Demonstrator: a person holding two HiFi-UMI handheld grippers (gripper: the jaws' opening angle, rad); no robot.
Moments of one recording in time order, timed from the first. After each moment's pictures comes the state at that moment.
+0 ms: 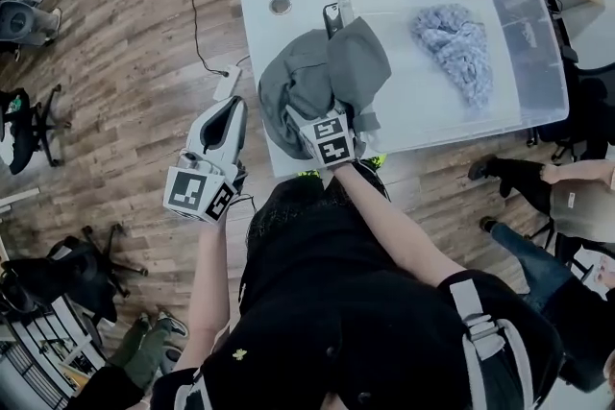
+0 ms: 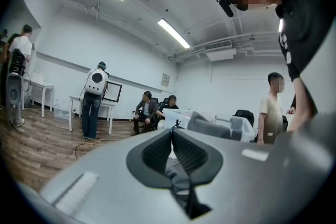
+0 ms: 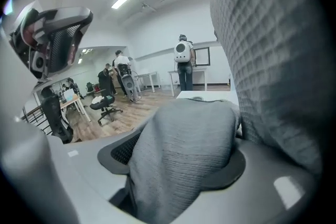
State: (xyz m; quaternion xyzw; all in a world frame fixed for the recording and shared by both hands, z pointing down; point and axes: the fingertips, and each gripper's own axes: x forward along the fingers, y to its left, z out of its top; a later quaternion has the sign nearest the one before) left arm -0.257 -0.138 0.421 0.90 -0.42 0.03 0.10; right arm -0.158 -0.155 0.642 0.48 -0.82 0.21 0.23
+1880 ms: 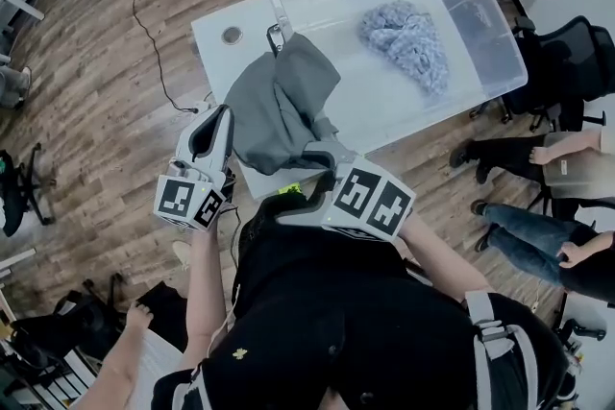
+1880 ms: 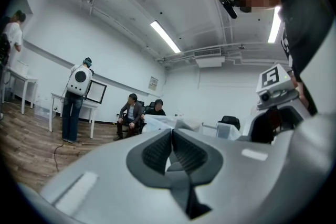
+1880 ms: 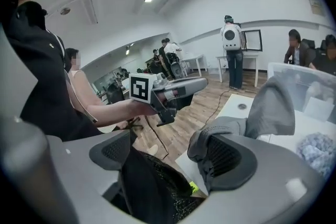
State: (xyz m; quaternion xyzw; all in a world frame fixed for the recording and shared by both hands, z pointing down) left arm -0.198 -0.149 0.398 0.93 -0.35 0.00 0.10; right arm -0.158 -0.001 0.417 0.19 -0.90 0.25 0.30
